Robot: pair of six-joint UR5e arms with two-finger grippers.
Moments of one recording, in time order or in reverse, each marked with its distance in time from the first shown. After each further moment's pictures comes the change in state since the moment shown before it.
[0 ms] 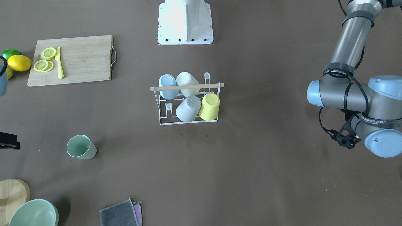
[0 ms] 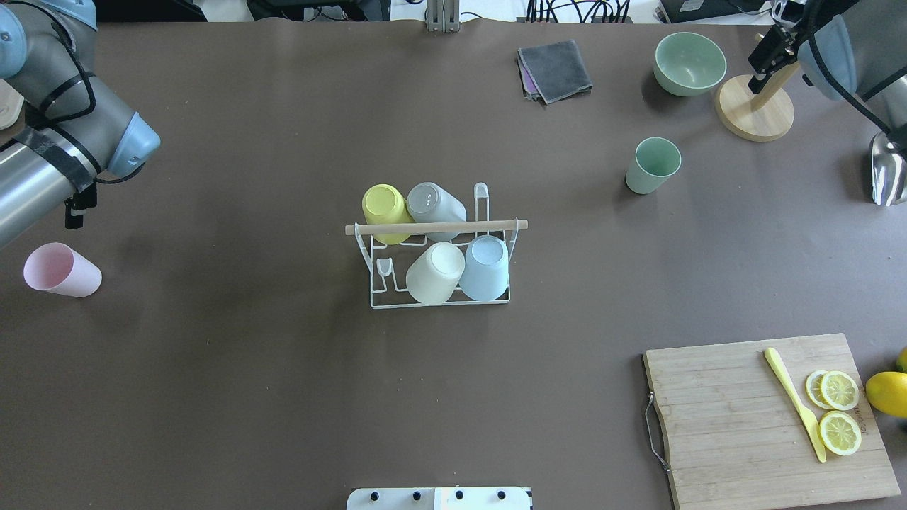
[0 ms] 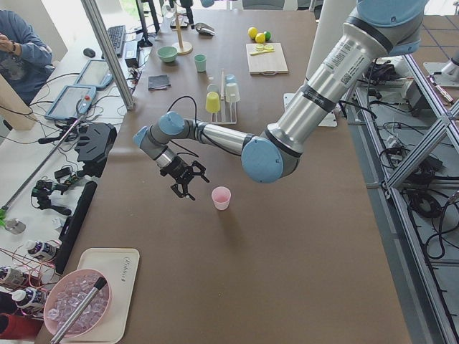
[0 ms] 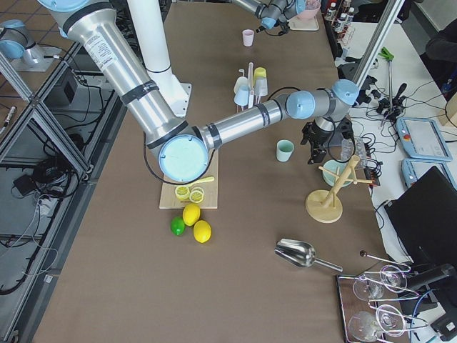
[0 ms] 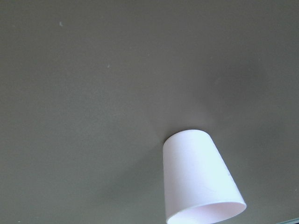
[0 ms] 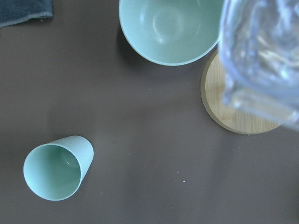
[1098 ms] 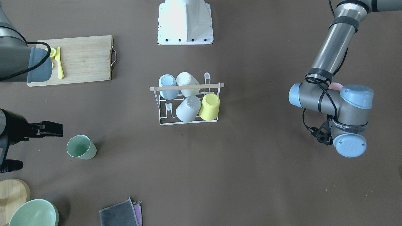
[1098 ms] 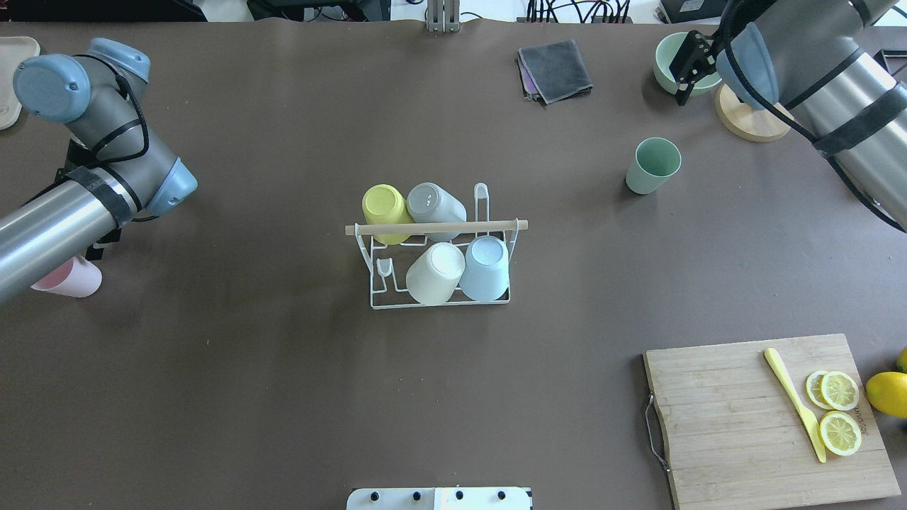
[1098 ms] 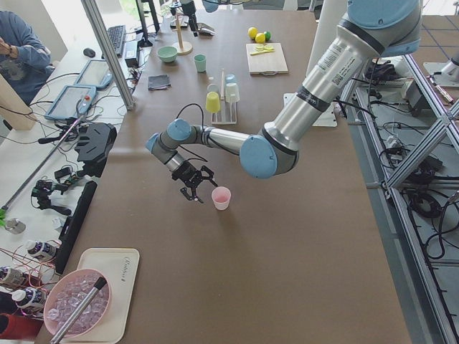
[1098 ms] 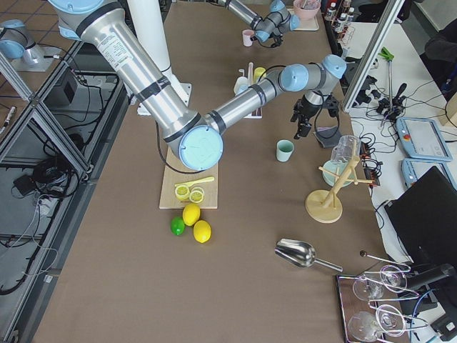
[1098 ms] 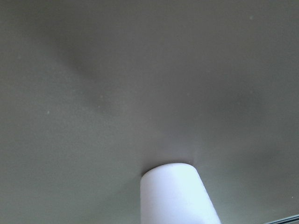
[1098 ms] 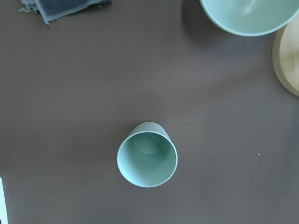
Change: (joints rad) left arm 0.100 -0.017 0.085 -0.017 0.057 0.002; right arm -0.119 0.121 0.047 -0.144 0.005 0.209
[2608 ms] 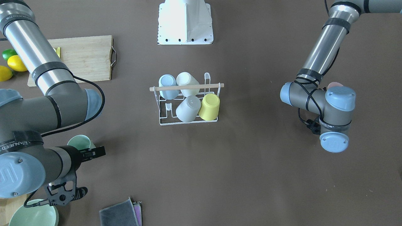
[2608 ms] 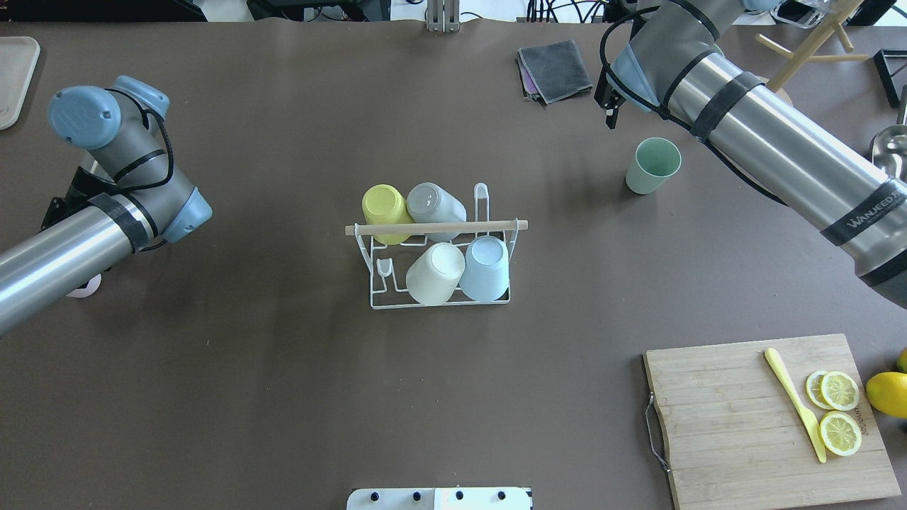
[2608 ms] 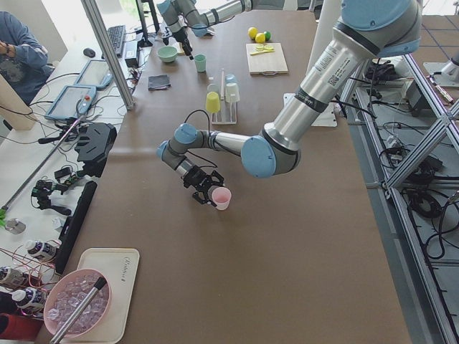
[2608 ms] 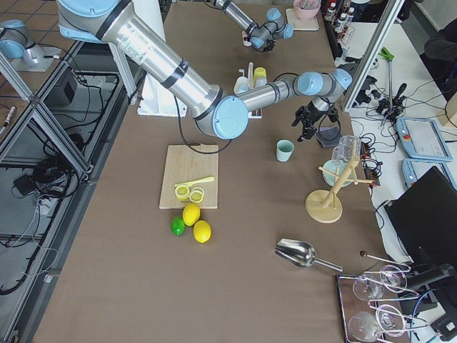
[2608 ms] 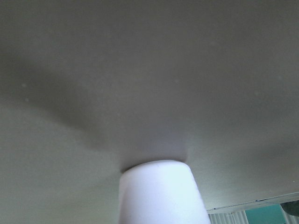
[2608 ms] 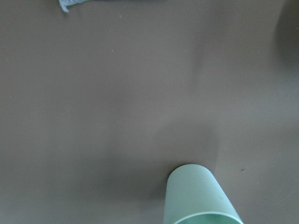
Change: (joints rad) left arm 0.060 0.004 0.030 0.102 0.064 -0.032; right arm -0.110 0.255 -0.519 0.118 -0.026 -0.146
